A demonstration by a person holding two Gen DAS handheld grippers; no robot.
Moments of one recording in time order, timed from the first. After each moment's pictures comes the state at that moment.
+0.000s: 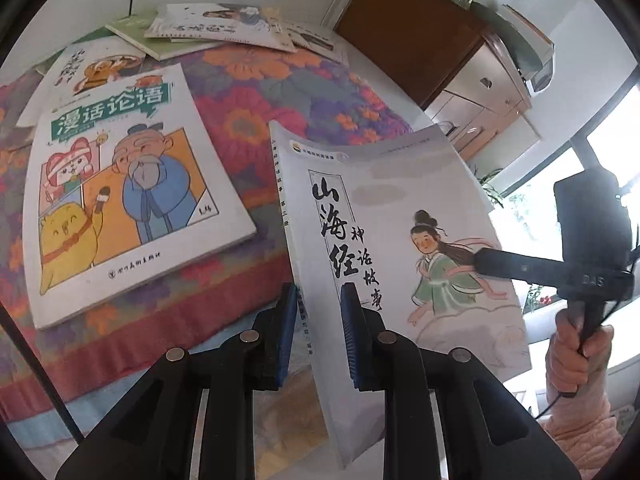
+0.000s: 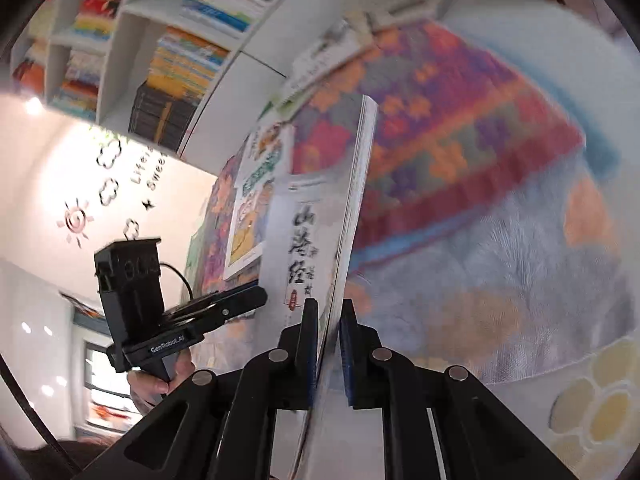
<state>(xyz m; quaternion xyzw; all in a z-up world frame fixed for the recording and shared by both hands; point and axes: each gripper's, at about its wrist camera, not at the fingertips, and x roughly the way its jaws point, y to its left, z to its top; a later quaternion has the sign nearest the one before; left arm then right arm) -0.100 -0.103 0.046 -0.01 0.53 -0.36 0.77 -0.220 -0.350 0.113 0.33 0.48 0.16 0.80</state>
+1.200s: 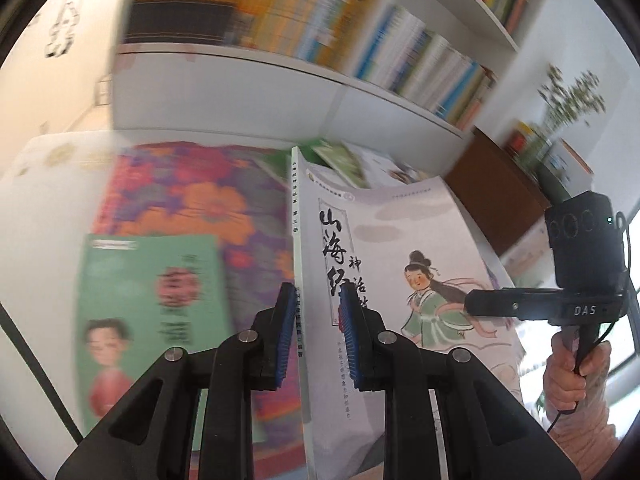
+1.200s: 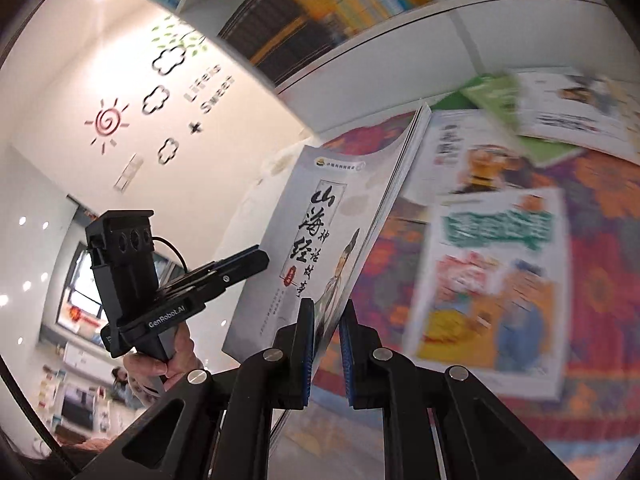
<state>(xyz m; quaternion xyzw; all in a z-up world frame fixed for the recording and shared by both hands) -0.016 0.194 0.151 -0.10 0.41 -0.22 0.88 -0.028 -0.077 0.192 0.21 0.49 0.31 0.79</state>
